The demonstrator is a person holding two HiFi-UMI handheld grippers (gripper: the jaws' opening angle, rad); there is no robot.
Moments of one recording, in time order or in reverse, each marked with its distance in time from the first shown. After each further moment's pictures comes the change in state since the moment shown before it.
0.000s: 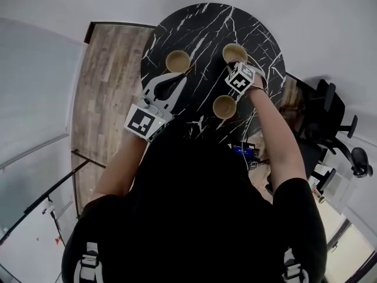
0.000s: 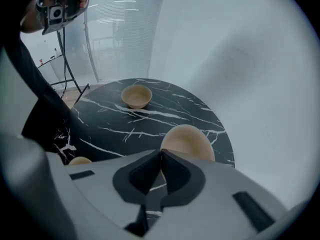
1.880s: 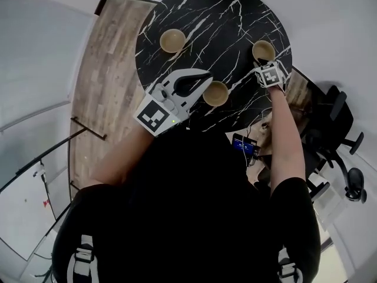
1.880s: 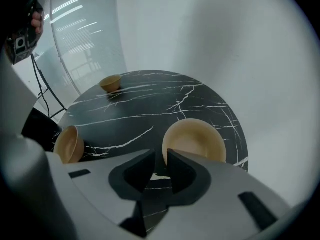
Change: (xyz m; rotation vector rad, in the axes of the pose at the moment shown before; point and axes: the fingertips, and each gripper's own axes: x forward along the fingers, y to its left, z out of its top) left arm 0.087 -0.115 -0.002 -0.059 0.023 -0.075; right arm 0.043 -0.053 -0.176 0.363 -0.063 0.065
